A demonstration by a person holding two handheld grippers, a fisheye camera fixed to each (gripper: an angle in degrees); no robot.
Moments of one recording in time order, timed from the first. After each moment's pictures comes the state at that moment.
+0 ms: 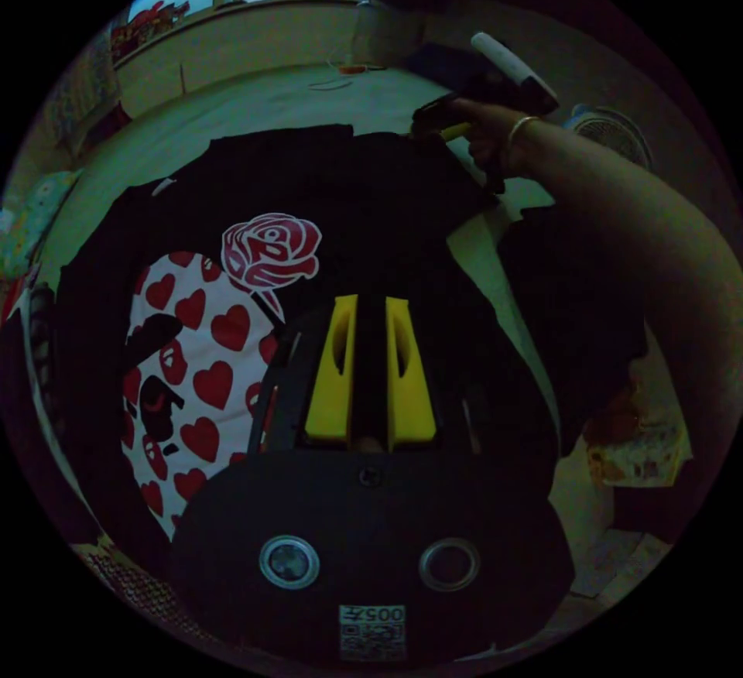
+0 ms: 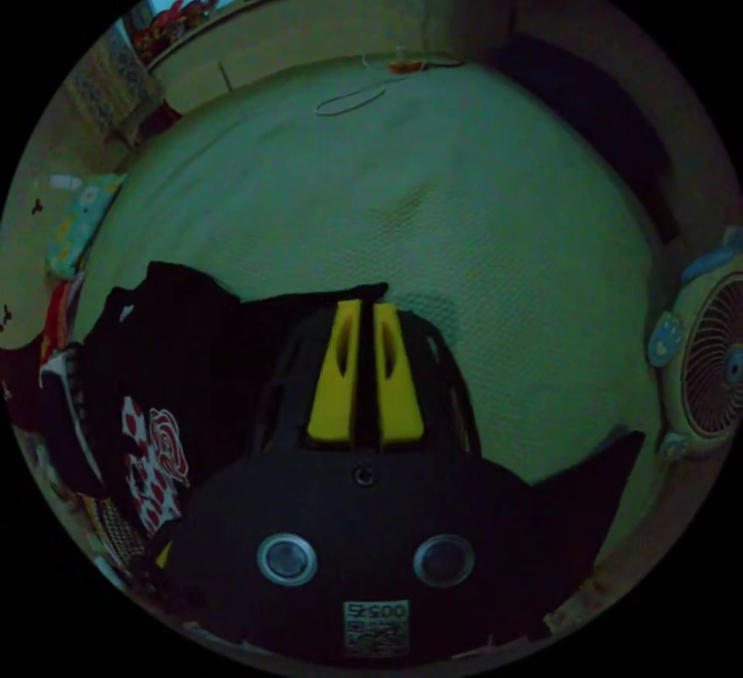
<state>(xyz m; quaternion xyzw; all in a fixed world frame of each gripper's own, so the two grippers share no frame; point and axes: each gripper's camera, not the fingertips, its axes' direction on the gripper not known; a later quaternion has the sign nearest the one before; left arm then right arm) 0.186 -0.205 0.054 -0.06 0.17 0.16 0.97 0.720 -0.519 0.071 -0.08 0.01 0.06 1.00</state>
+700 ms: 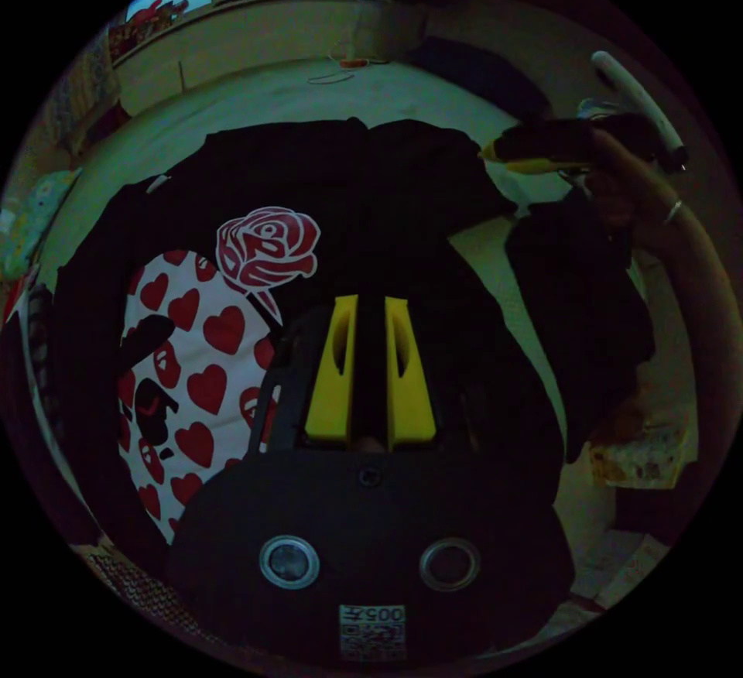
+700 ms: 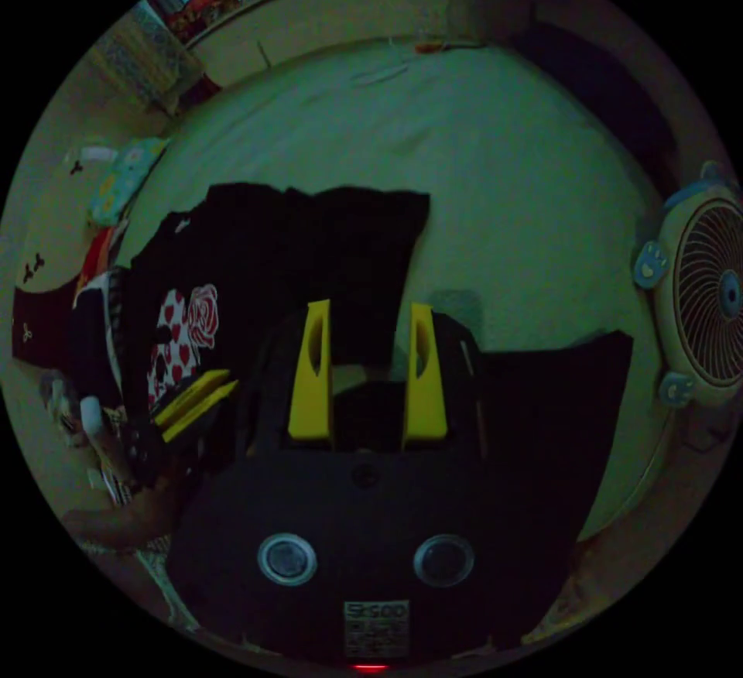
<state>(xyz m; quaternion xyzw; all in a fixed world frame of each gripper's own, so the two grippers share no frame) 0.268 -0.317 0.221 -0.06 0.16 0.16 0.97 0.709 -0.580 0.155 -0.16 -0.05 0.02 0.99</state>
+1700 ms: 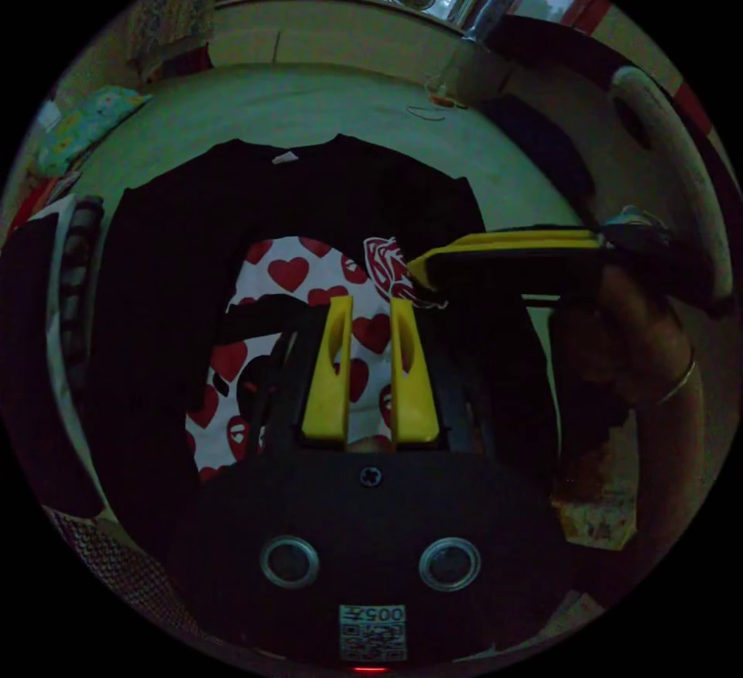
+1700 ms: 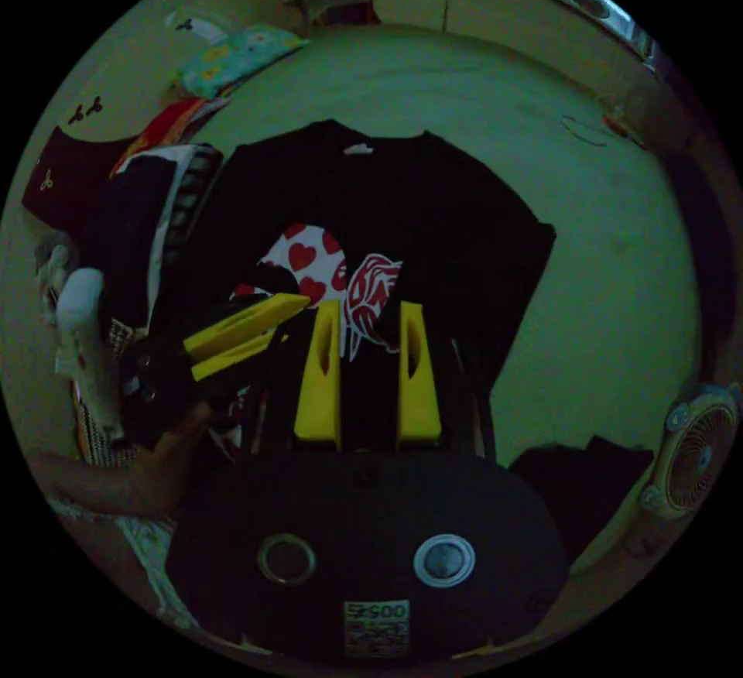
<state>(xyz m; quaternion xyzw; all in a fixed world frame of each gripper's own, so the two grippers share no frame) 0.121 -0.410 0.403 -0.06 0.18 0.03 0.98 0.404 -0.686 0.242 -0.14 -0.11 -0.19 0.97</state>
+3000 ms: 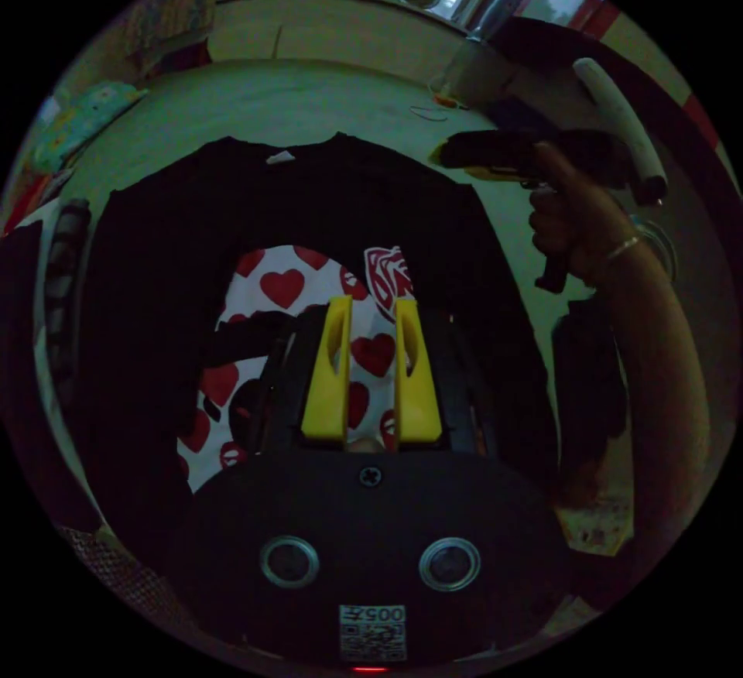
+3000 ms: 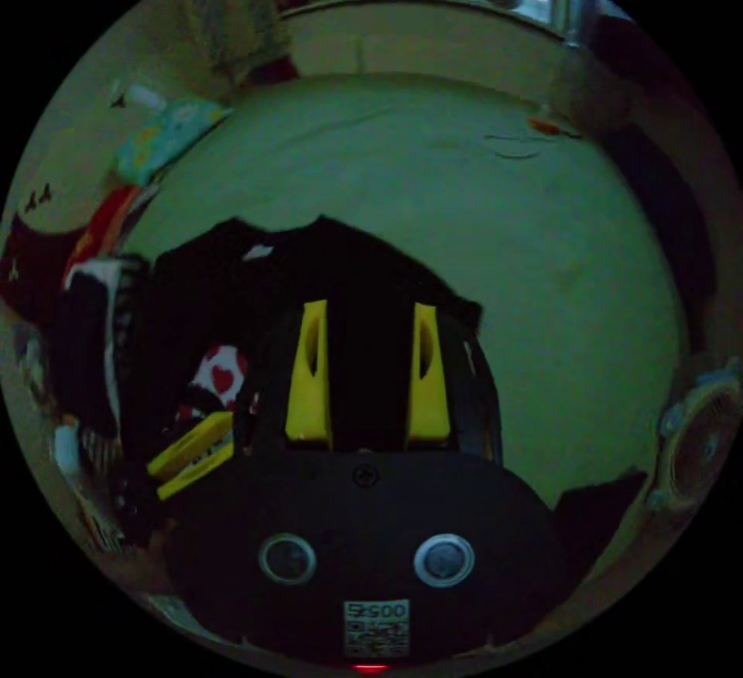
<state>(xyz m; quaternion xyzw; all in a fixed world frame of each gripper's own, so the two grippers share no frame) -0.064 -0.454 0.559 -0.06 0.18 0.01 0.98 0.183 -0.744 0.380 -0.11 -0.04 -0.15 0.98</state>
